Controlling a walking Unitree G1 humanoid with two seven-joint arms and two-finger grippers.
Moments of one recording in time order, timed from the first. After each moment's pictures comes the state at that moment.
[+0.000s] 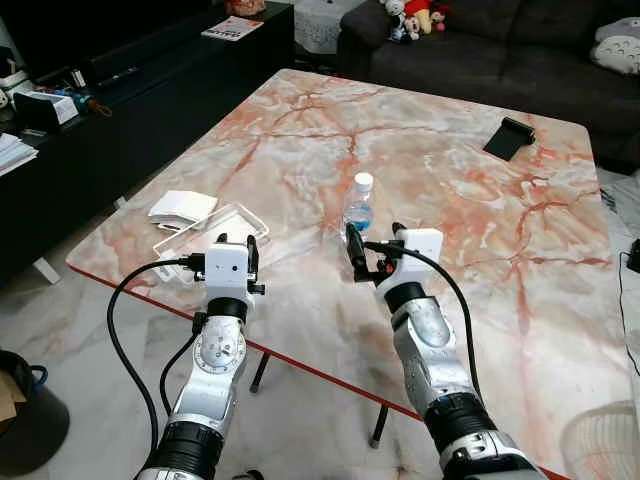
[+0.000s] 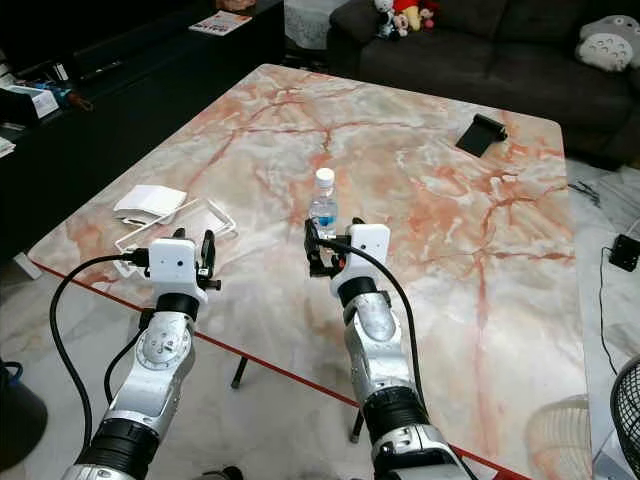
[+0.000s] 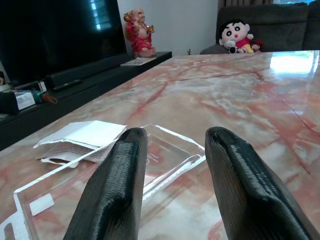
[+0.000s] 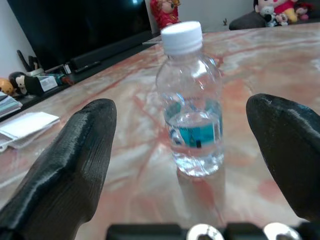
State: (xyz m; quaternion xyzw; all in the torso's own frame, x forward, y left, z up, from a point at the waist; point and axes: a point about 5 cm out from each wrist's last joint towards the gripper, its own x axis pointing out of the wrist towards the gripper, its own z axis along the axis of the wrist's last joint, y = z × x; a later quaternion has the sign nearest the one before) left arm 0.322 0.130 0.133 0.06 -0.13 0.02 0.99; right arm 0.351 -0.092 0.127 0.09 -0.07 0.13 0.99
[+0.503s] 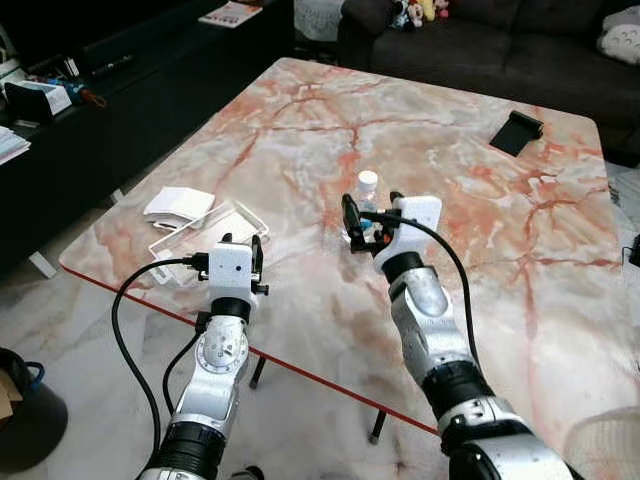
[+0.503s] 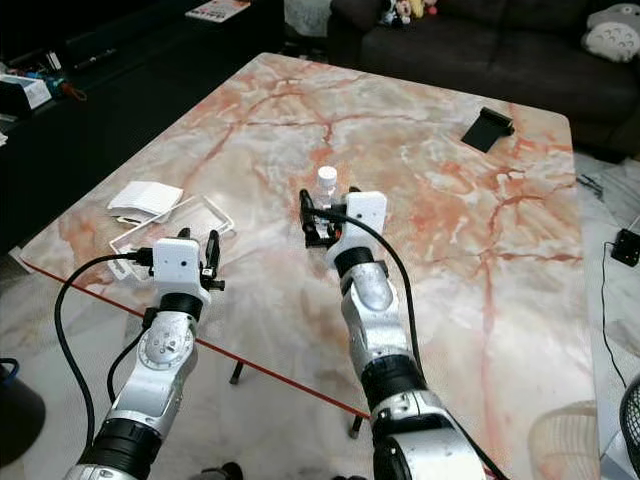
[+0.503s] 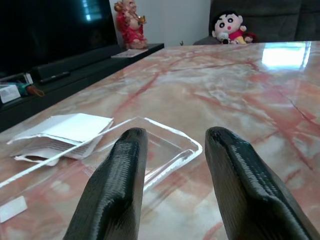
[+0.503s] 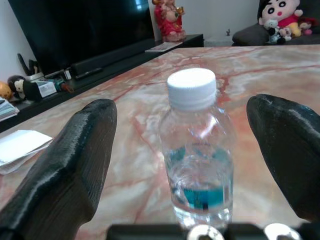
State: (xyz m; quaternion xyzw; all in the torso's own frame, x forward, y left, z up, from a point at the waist) left arm 0.321 0.125 0.132 0.05 -0.13 0.01 0.99; right arm 0.372 -0.089 0.160 0.07 -0.10 0.14 0.98
